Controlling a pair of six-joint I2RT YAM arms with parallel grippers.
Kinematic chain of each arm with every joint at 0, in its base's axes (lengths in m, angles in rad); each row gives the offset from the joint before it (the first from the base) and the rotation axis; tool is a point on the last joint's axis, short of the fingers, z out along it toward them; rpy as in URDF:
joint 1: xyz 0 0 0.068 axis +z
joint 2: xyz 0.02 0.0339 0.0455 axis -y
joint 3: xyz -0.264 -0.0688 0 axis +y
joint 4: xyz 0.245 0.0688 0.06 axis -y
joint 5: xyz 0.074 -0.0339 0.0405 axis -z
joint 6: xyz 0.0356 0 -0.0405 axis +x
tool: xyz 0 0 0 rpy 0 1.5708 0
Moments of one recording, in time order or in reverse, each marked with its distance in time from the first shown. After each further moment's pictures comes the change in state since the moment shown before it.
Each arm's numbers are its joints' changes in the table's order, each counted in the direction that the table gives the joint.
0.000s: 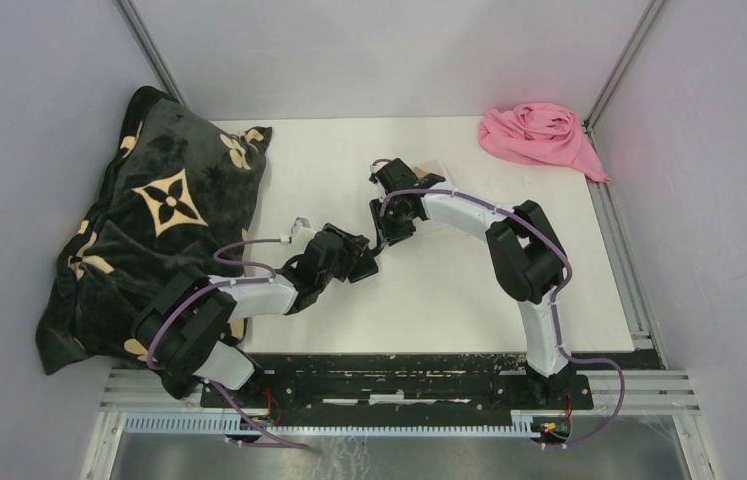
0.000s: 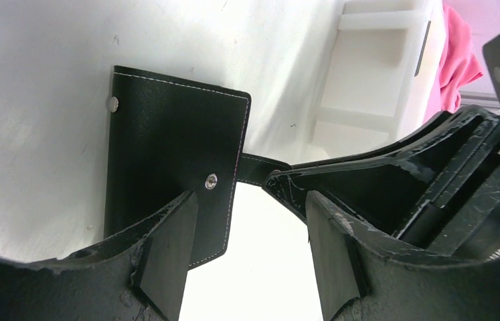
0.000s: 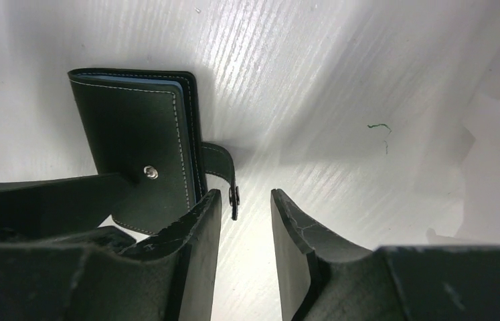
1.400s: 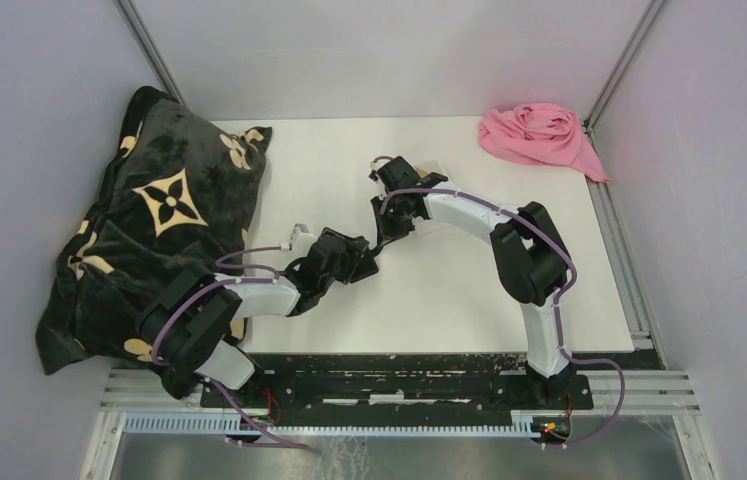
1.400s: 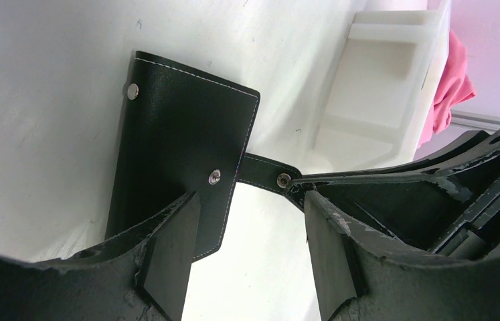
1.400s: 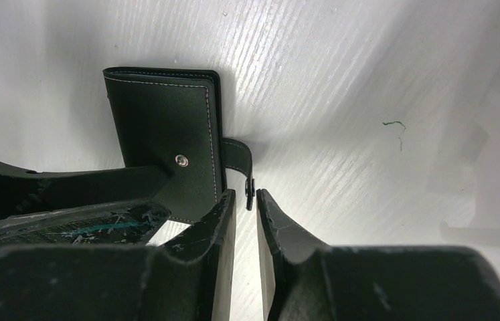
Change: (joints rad) left arm -0.018 -0.032 0.011 0.013 -0.030 -0.093; right arm -0.003 0.032 0.008 0.022 -0.032 0.022
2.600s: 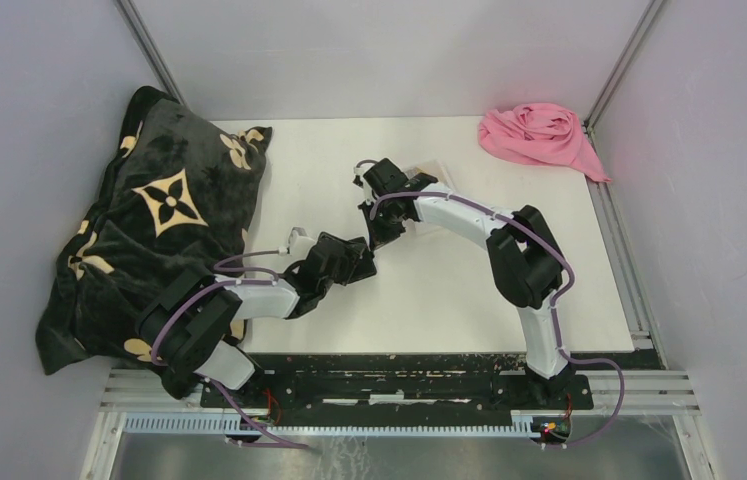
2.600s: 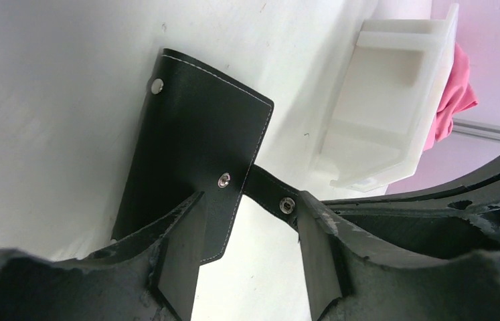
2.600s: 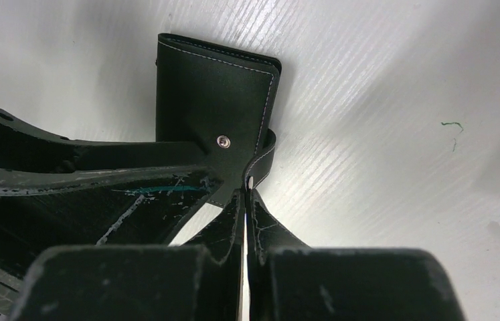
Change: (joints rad) left arm -0.002 0.002 0.019 0.010 -0.019 -0.012; right arm 0.061 -0.004 -0.061 -0.067 -0.010 -0.058
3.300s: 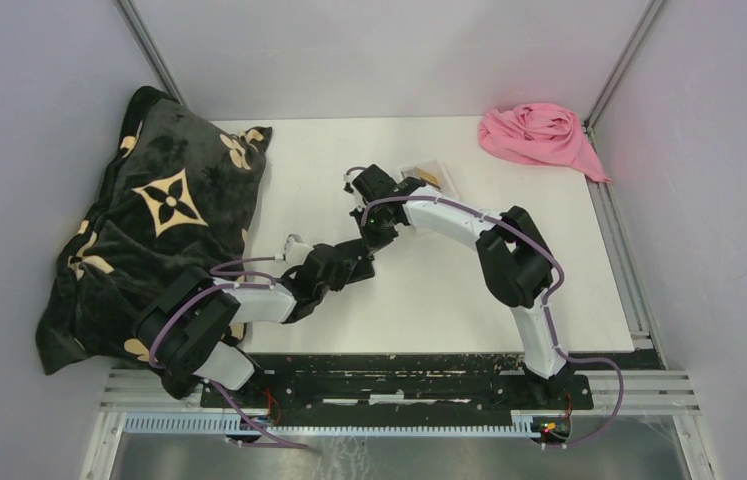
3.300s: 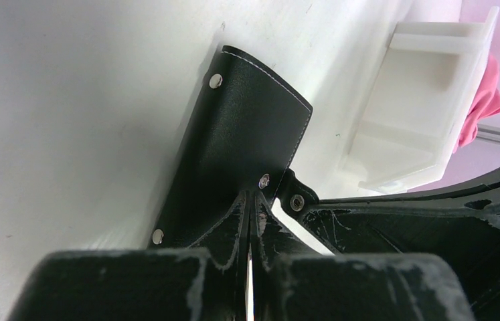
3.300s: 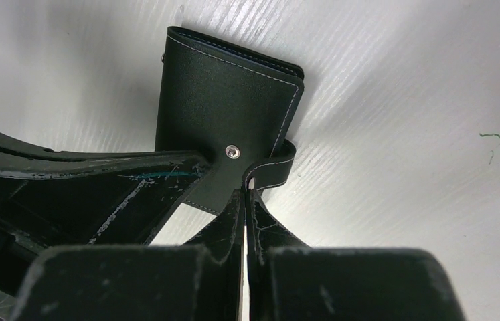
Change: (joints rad) left arm 0.000 0.018 0.052 -0.014 -0.003 -0.016; right arm 0.047 -0.050 -0.044 -0.030 0.029 -0.006
